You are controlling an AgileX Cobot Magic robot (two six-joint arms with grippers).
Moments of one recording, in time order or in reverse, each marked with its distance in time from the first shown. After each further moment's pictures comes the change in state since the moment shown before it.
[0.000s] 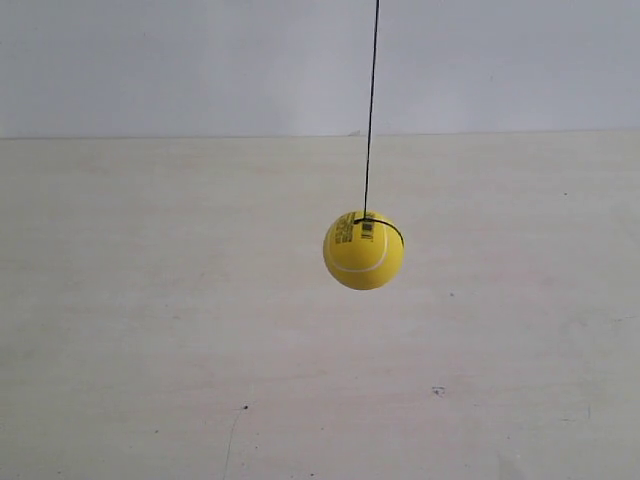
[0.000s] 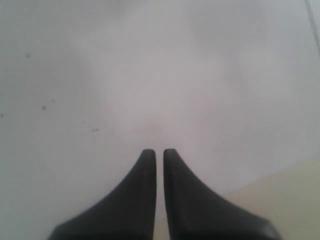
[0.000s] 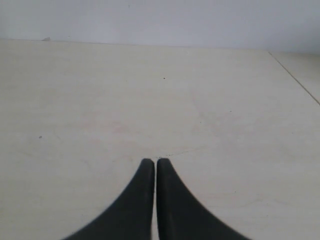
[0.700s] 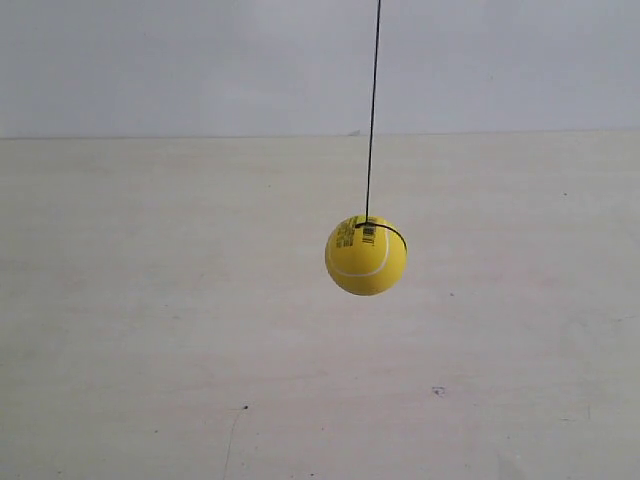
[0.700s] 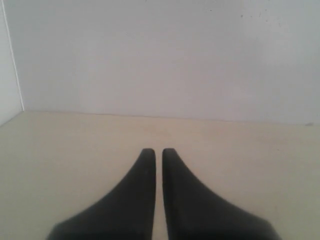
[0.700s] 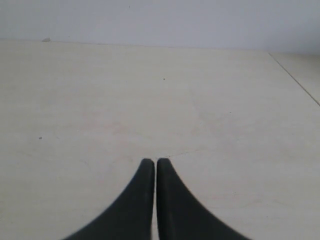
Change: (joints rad) left arm 0.434 0.000 0.175 -0.600 0.133 0.348; right arm 0.000 0.000 0.000 0.000 -0.002 0.000
